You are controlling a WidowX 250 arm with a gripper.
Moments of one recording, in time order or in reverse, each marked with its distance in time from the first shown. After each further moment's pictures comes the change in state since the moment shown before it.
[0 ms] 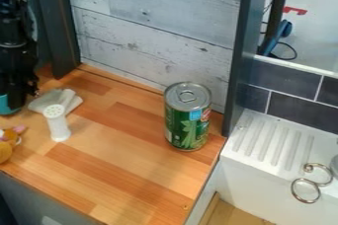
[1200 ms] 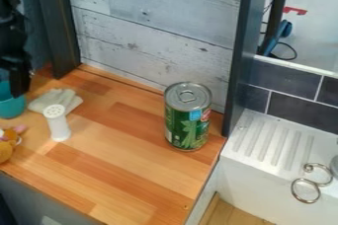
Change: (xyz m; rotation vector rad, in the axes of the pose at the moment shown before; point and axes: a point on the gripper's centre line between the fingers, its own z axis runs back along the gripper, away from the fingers) arm -0.033 -0.017 0.053 -0.007 -0.065 0.112
